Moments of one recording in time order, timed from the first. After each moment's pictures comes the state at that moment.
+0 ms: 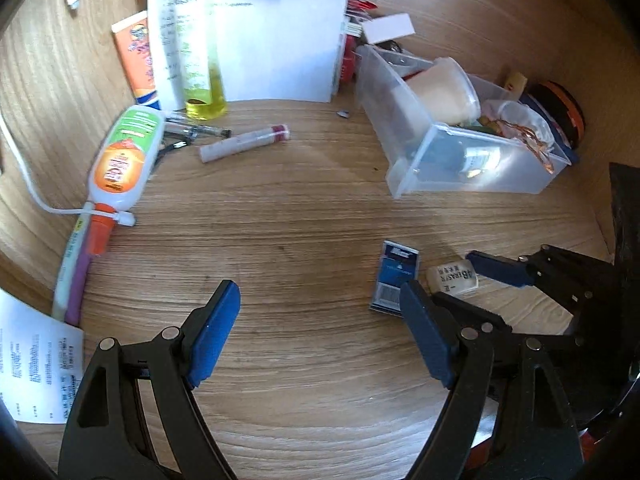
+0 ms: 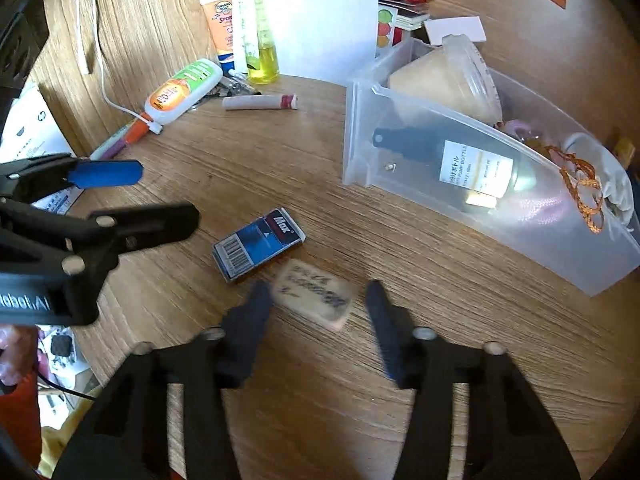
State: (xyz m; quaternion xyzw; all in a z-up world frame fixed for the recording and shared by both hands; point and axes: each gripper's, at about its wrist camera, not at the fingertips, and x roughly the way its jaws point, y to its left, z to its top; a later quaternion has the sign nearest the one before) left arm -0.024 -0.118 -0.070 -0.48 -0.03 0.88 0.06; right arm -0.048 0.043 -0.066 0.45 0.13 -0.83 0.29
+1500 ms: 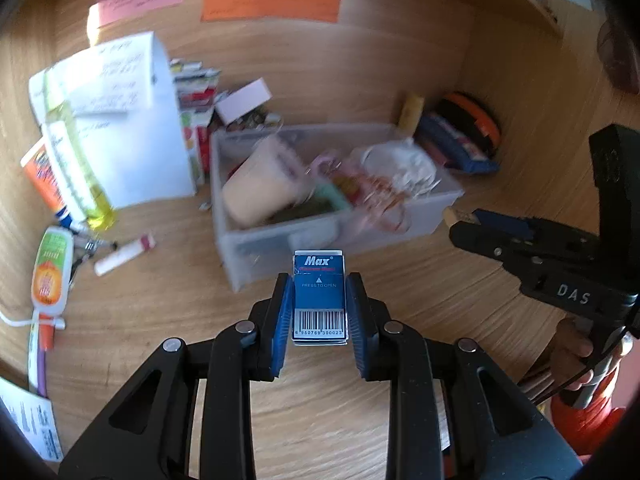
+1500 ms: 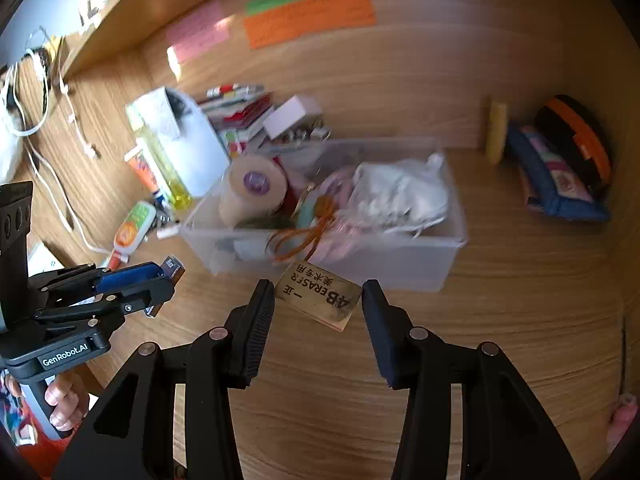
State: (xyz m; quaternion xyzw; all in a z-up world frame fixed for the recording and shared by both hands) left arm -0.035 -0.013 -0.004 -0.39 0.00 0.90 0.17; right arm -0.071 0.202 0.026 0.37 -0.03 -0.90 0.22
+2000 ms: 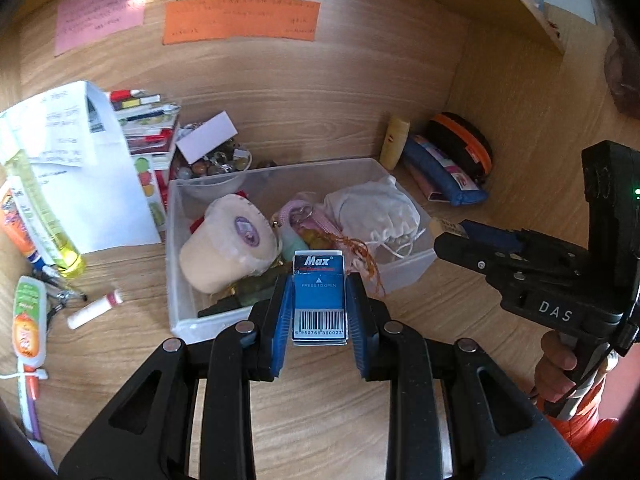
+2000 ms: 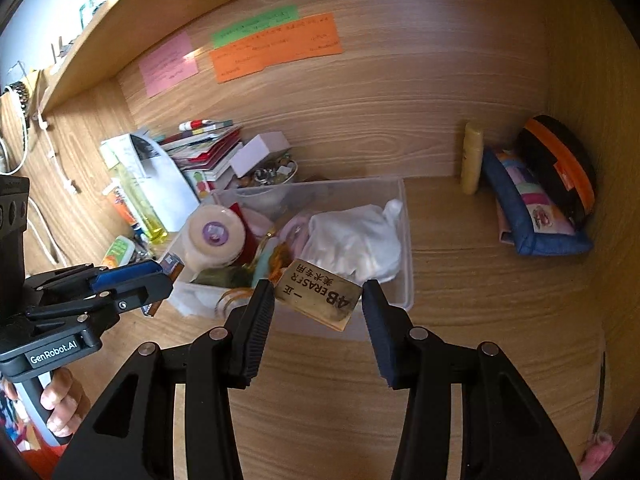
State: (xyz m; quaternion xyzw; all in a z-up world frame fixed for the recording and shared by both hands) left arm -0.087 0.018 0.006 -0.38 -0.01 0.90 0.19; right arm -0.113 0.224 0.037 0.36 -0.03 -0.91 0.20
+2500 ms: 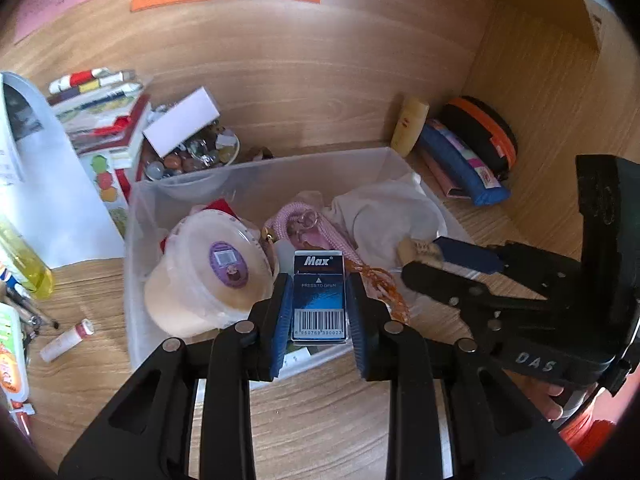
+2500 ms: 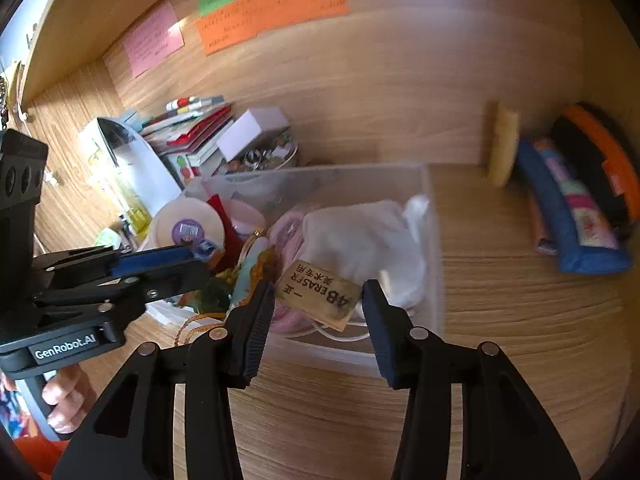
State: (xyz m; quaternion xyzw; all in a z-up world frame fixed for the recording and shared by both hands) left arm -0.148 0.034 -0.021 -0.42 0.00 0.88 0.20; right arm -0.166 0.209 0.004 0.40 -0.03 -0.89 0.23
